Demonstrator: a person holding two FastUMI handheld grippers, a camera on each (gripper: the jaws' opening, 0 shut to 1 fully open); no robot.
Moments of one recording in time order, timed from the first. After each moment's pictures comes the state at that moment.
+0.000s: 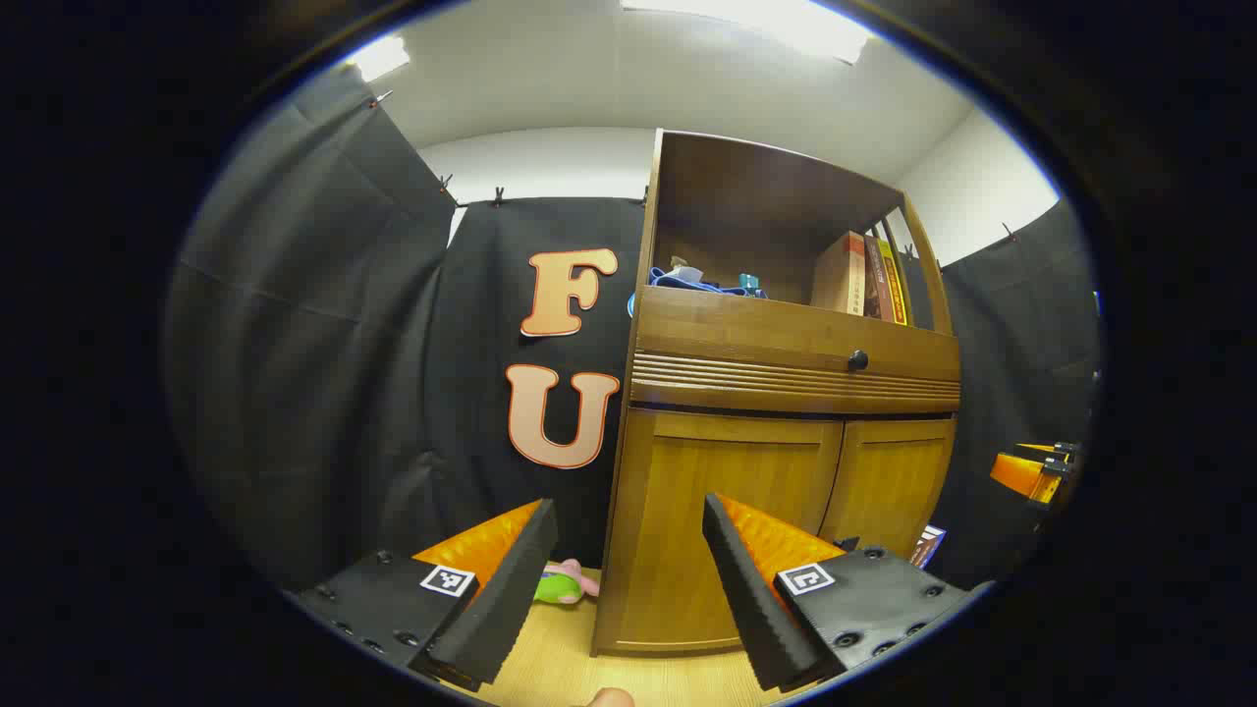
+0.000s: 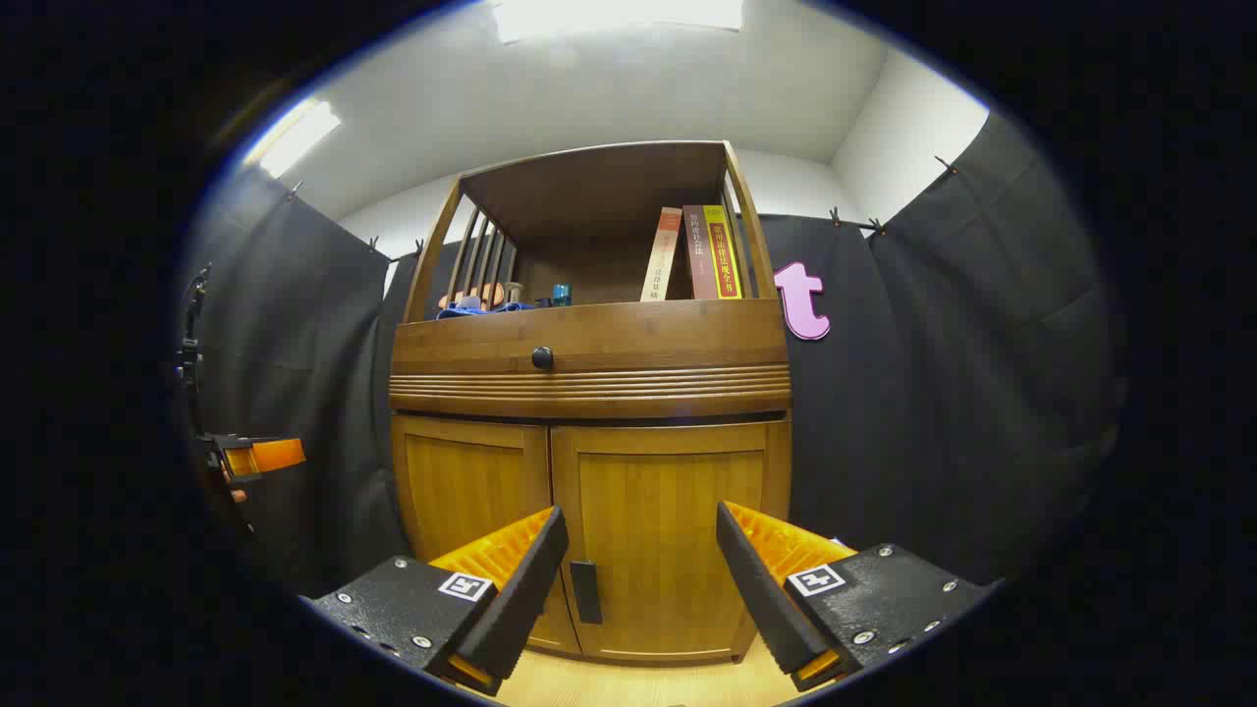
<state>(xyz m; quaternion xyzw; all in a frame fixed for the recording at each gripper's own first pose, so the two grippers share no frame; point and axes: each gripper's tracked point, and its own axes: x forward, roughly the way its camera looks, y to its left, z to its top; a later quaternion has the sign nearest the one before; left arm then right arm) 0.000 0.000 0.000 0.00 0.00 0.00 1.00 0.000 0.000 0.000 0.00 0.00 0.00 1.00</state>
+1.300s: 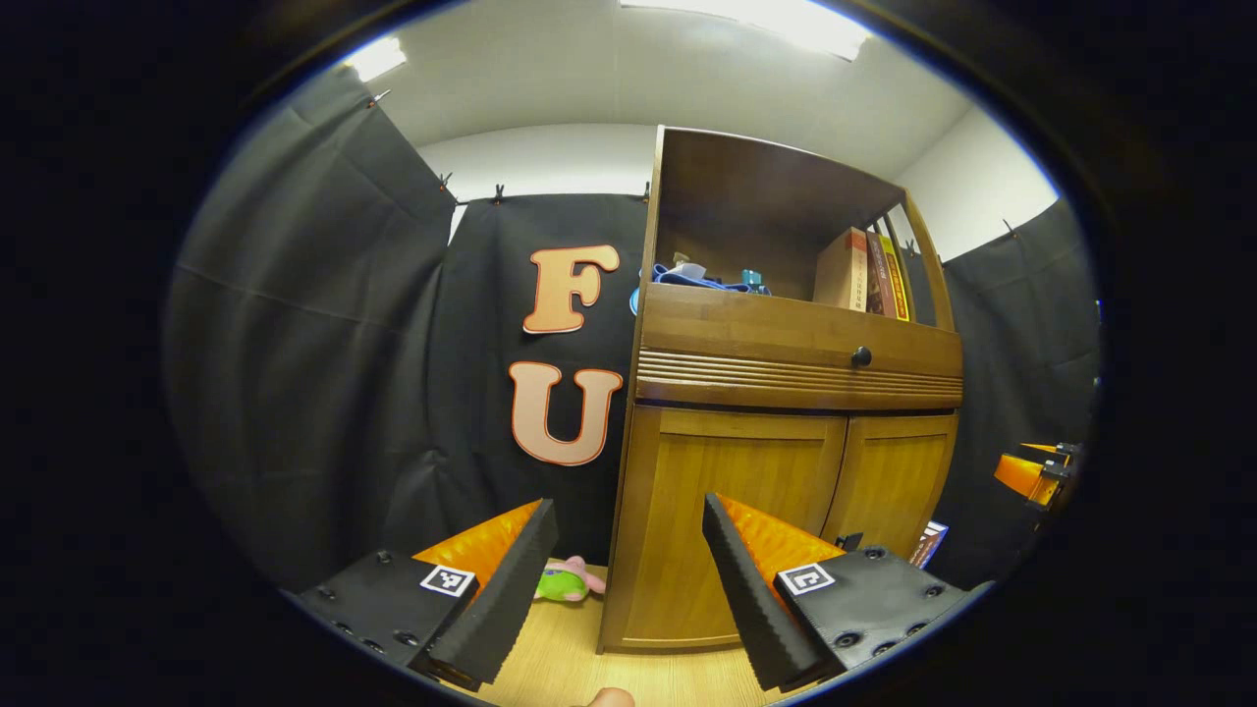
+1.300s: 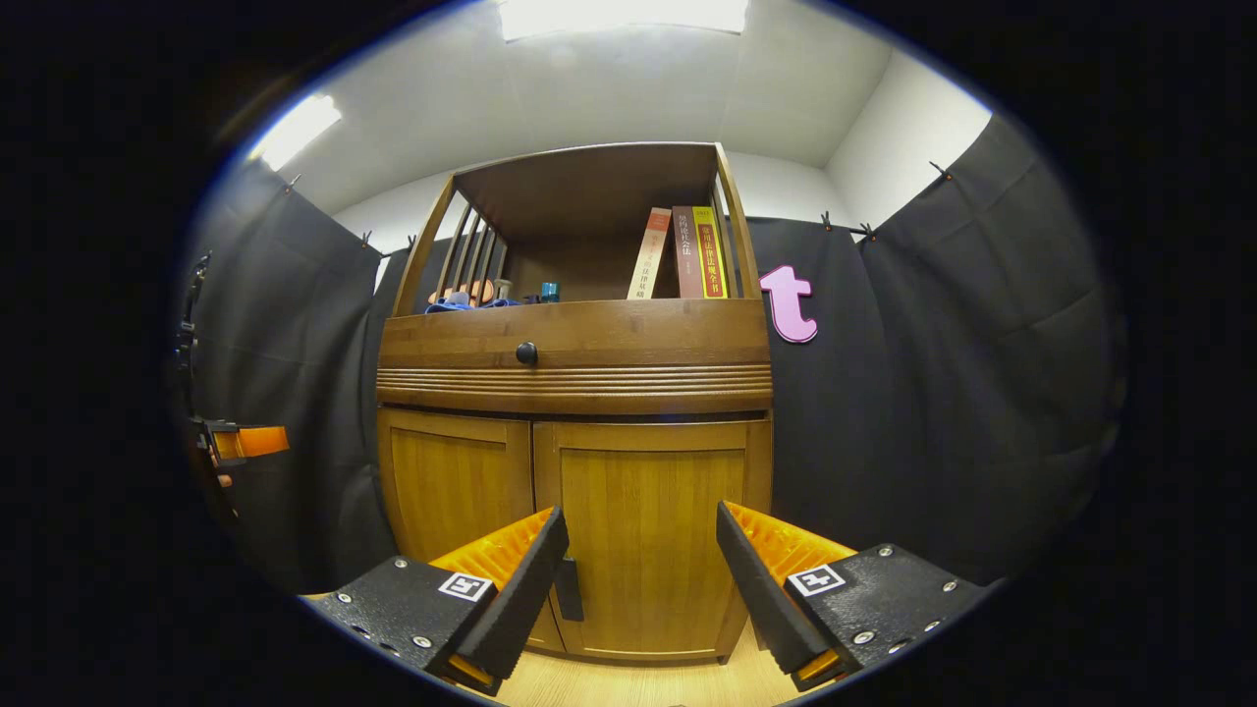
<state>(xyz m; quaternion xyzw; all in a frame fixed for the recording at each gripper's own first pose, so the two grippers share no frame) 0.000 0.004 -0.004 0.00 0.02 0.00 1.00 0.000 -0.018 -0.014 -0.01 0.00 -0.02 1.00</state>
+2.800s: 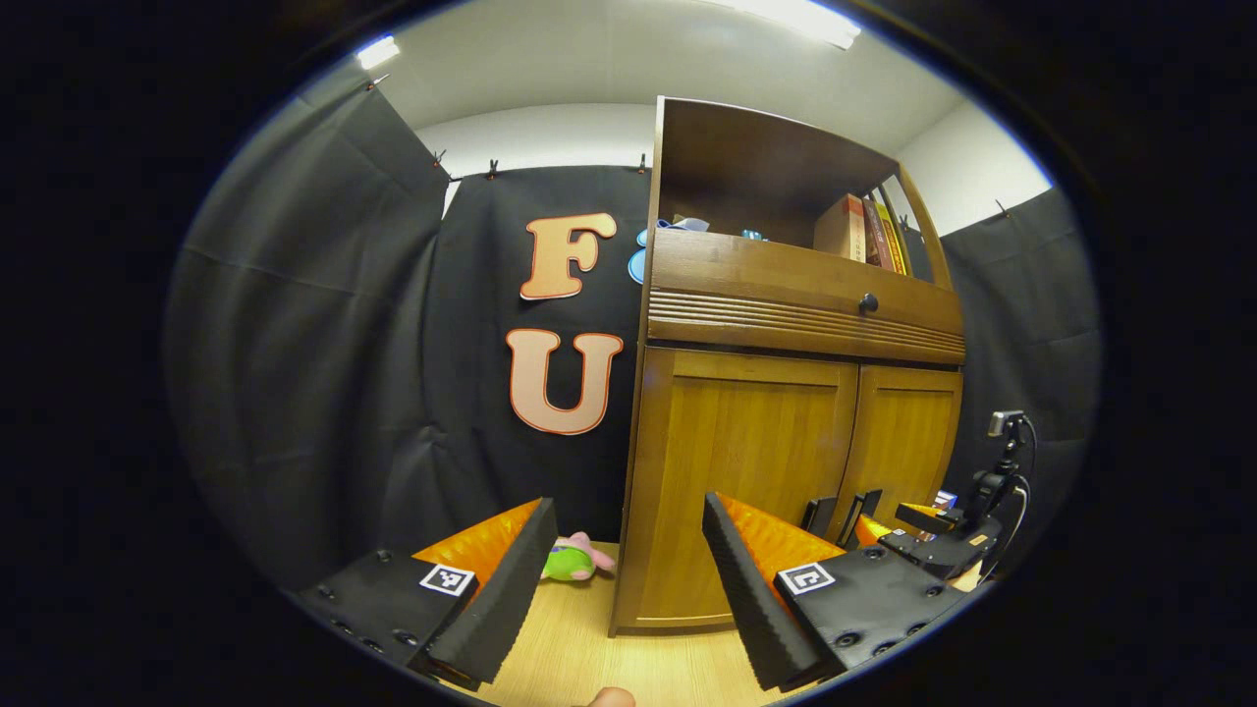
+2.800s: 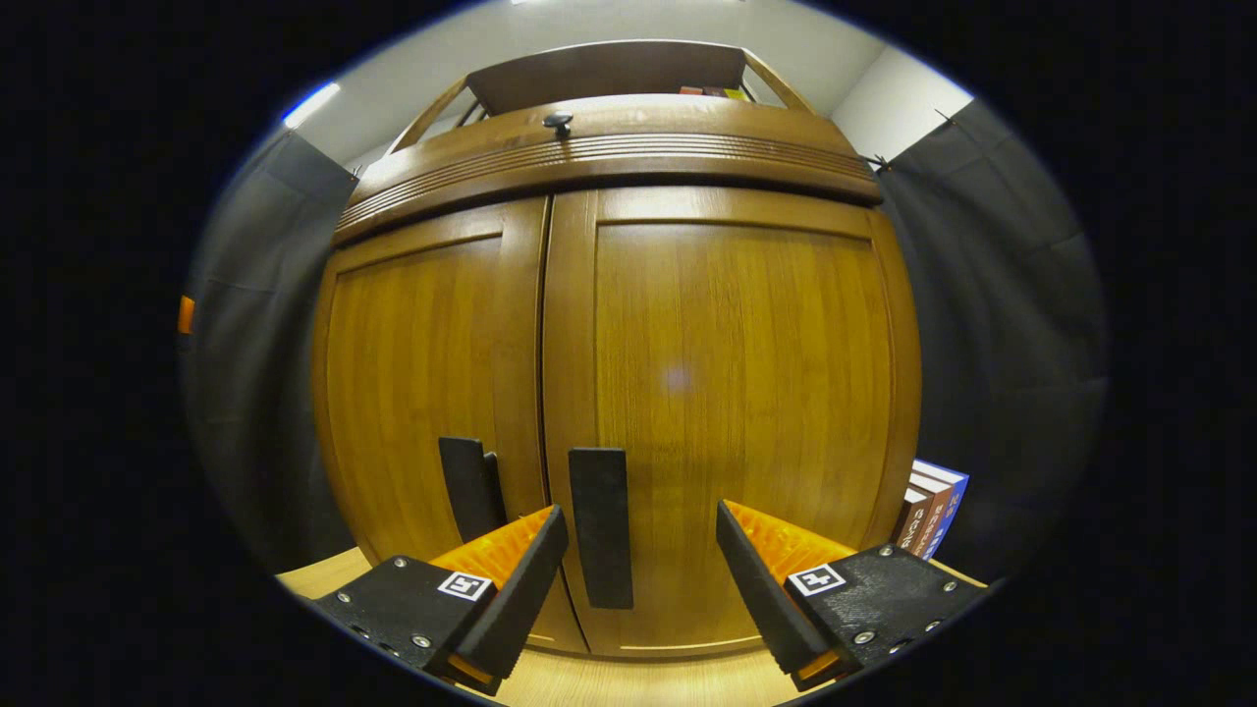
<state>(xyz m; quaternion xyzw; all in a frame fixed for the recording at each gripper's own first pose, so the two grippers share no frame) 0.000 0.024 -0.055 0.01 0.05 -0.01 1.00 0.132 0.043 -0.239 0.01 0.08 -0.02 1.00</state>
